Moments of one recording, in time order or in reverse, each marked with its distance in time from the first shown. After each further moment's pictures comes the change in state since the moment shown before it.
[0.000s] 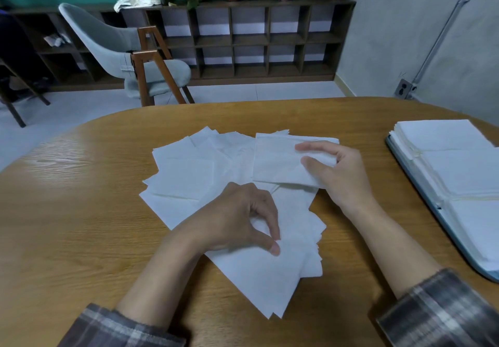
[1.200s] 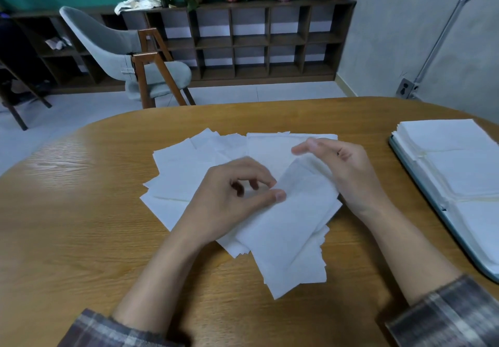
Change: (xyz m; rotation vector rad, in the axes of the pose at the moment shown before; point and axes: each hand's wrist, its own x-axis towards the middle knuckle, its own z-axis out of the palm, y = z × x) left_hand -0.002 0.006 -0.009 -0.287 0.463 0.070; right_hand -0.004 -0.024 -0.007 0.136 -0.178 -0.024
